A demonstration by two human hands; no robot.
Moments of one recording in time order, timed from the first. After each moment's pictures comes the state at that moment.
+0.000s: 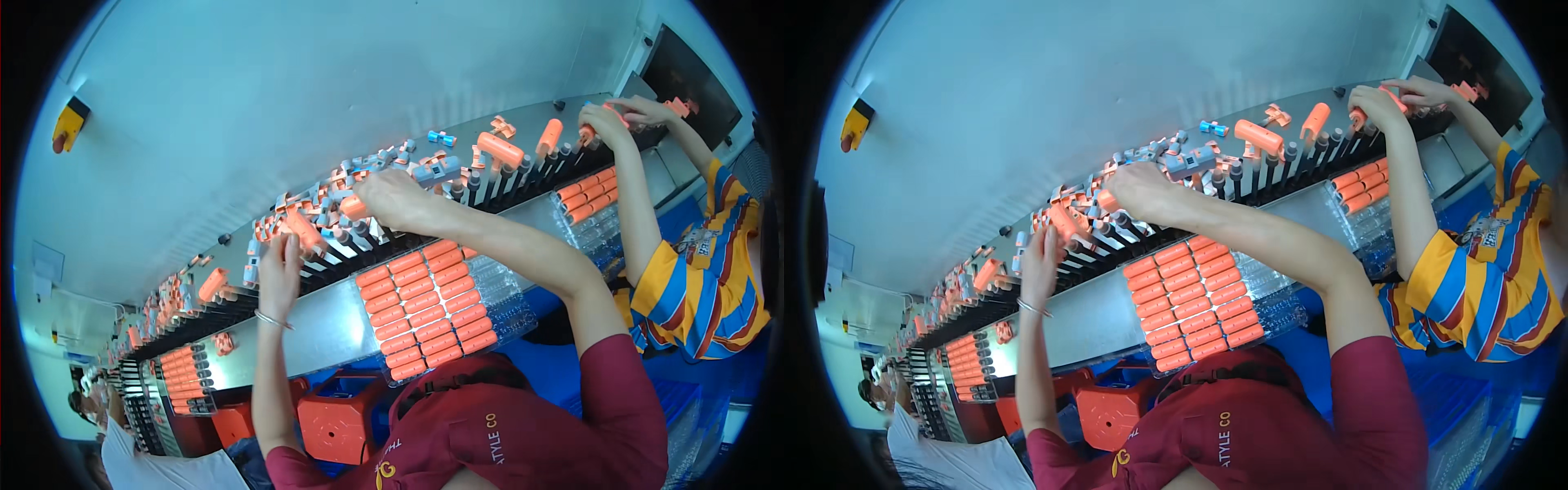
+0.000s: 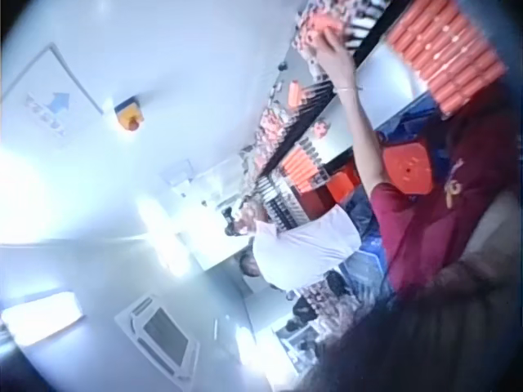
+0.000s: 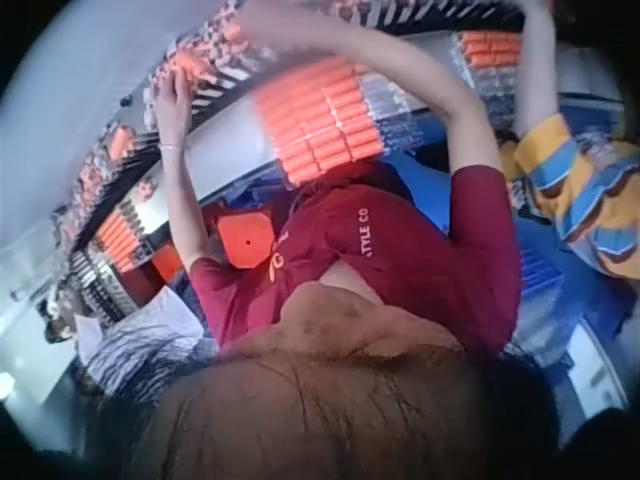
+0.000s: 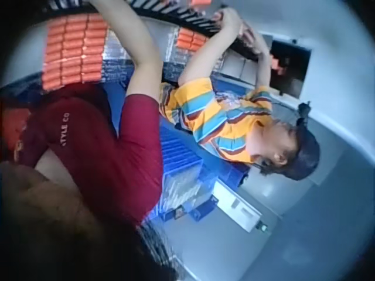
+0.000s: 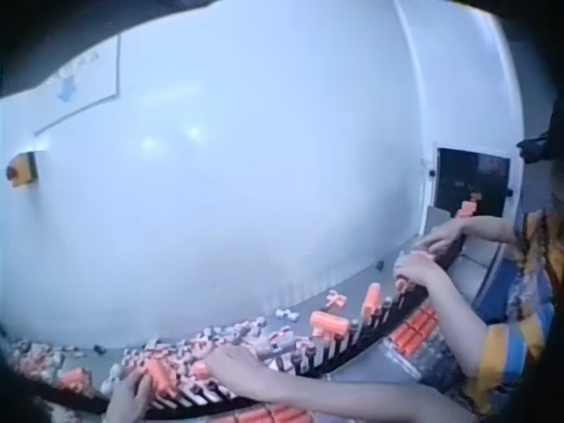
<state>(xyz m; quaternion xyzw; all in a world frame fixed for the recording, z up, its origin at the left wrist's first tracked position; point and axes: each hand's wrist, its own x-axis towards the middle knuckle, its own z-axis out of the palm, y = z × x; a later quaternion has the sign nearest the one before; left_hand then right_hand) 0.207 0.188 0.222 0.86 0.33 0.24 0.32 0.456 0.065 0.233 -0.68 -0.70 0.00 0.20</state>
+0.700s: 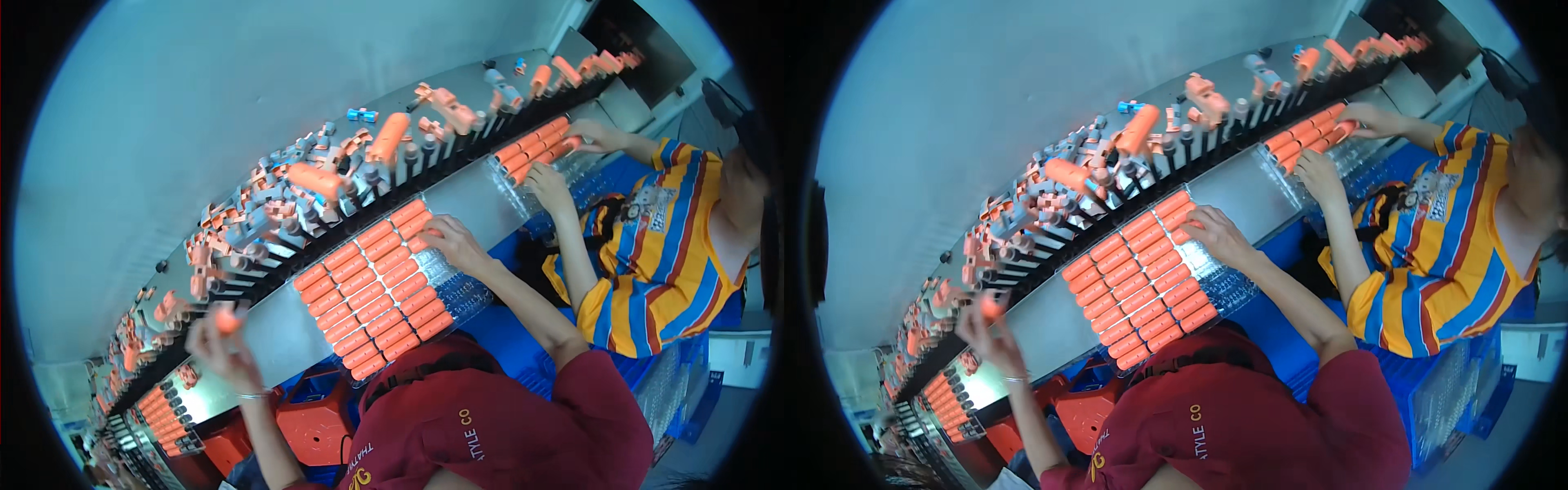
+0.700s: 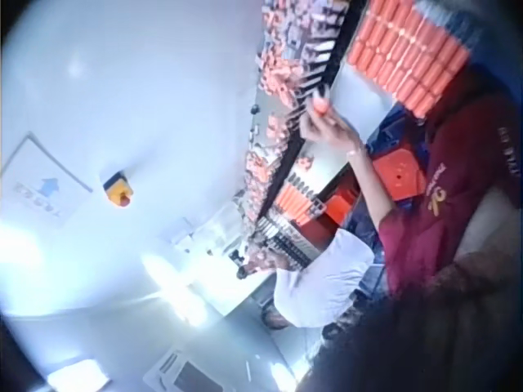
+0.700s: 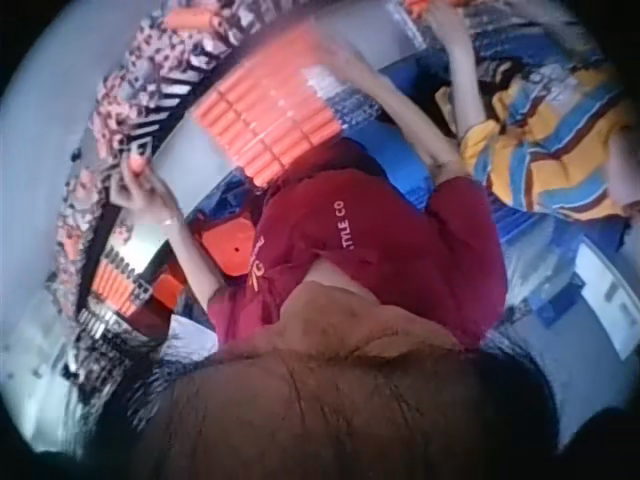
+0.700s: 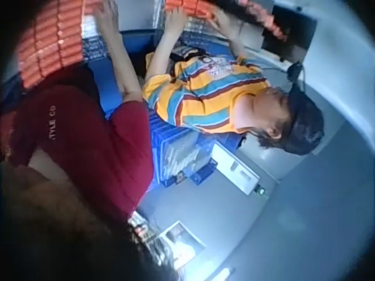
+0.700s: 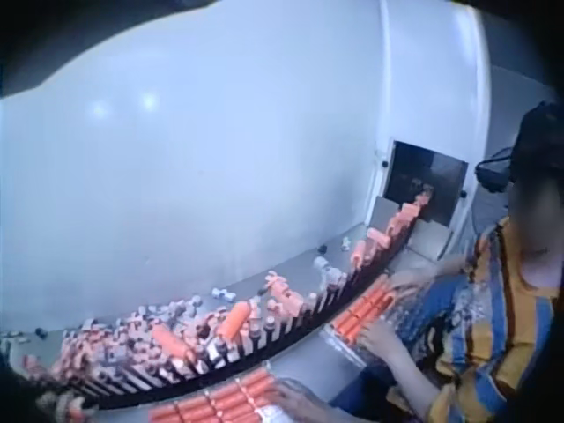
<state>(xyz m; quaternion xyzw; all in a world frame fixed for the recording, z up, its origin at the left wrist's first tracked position) 0.165 0.137 0.160 0.86 0.29 0.42 0.03 0.512 -0.152 0.029 -0.73 -0.59 -0.08 0.32</state>
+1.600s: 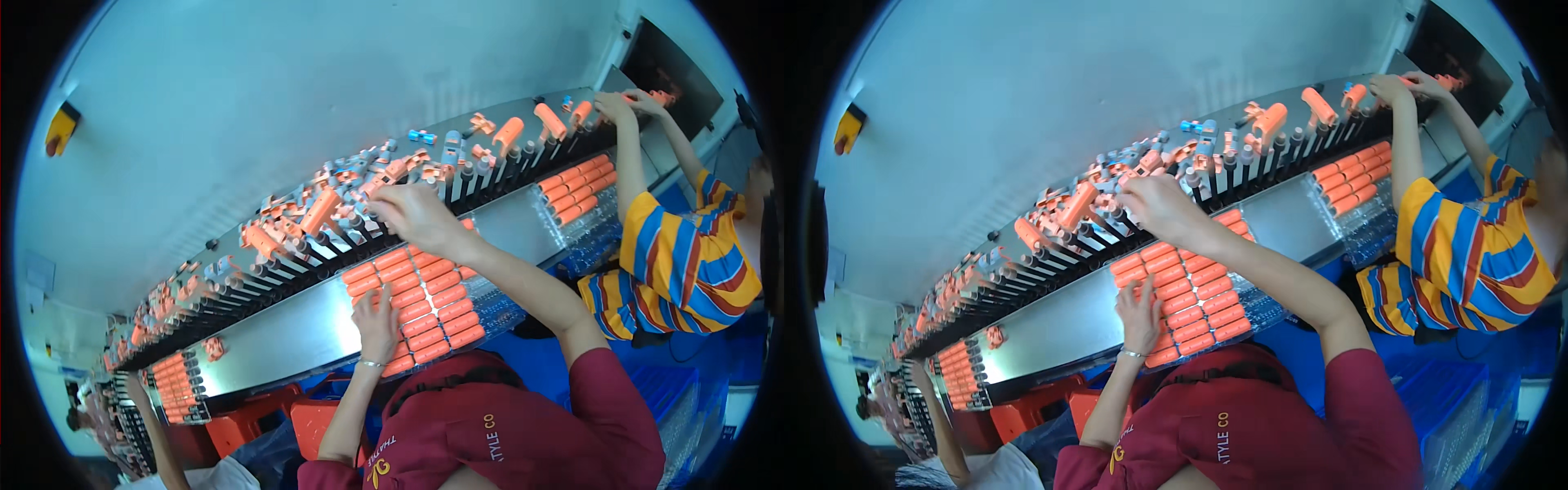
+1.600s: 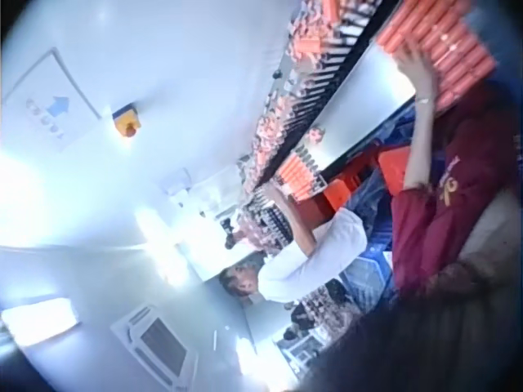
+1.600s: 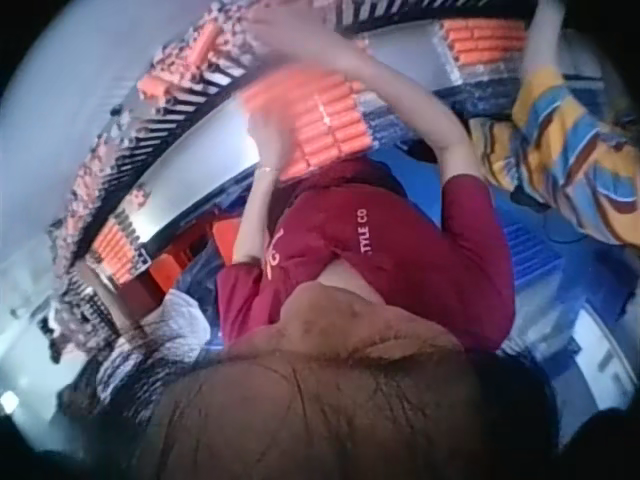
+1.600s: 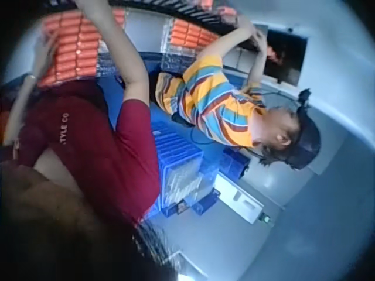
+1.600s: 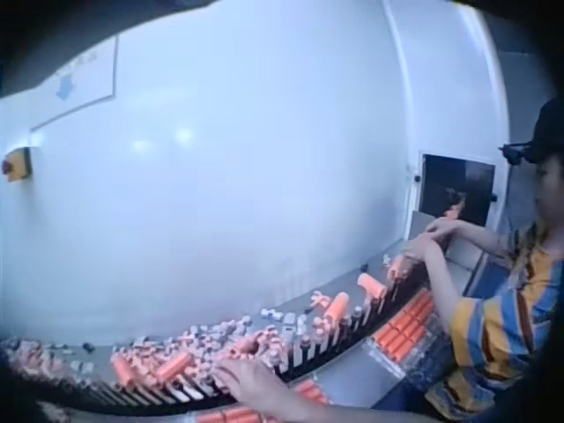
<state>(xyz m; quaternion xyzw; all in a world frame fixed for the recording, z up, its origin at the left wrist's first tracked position) 0.204 0.014 0.063 0.94 0.25 0.19 0.16 0.436 -0.013 0.230 -0.66 -0.56 0.08 0.49</state>
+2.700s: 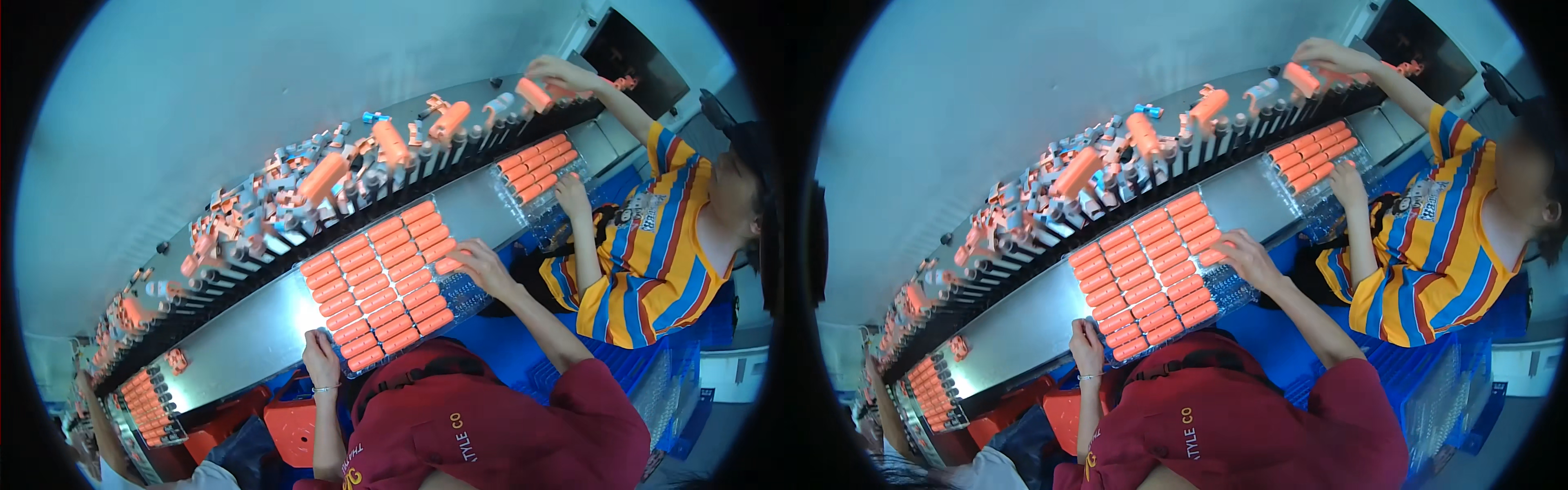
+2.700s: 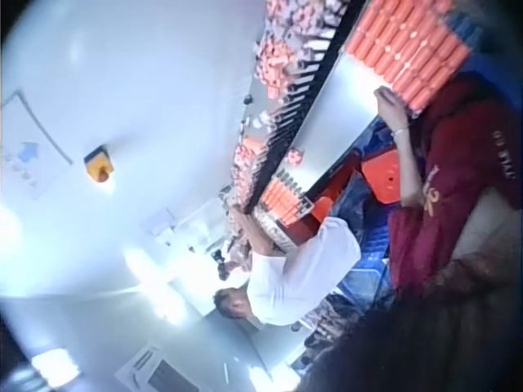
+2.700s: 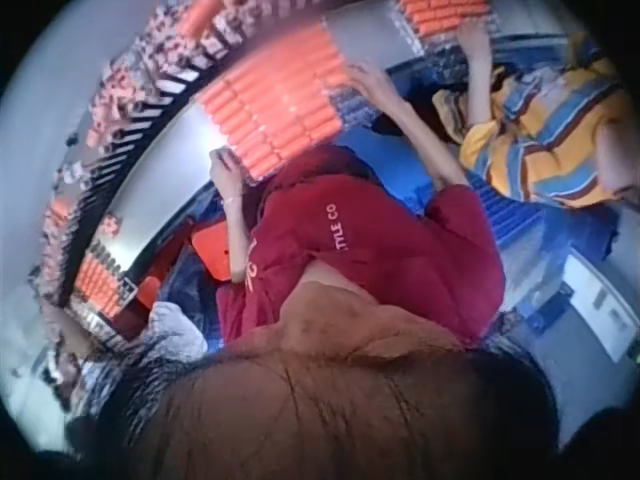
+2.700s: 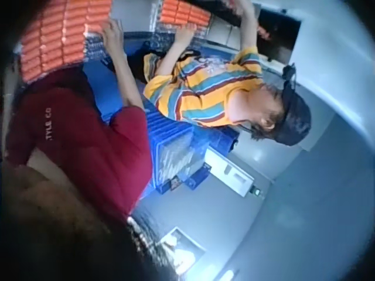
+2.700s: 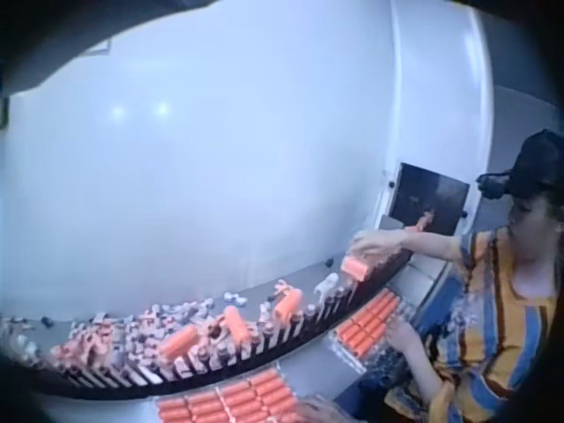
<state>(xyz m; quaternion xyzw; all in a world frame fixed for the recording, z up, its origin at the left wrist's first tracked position) 0.122 0.033 0.010 0.82 0.42 0.20 0.34 0.456 -0.211 0.052 -0.76 -0.57 -0.01 0.32</state>
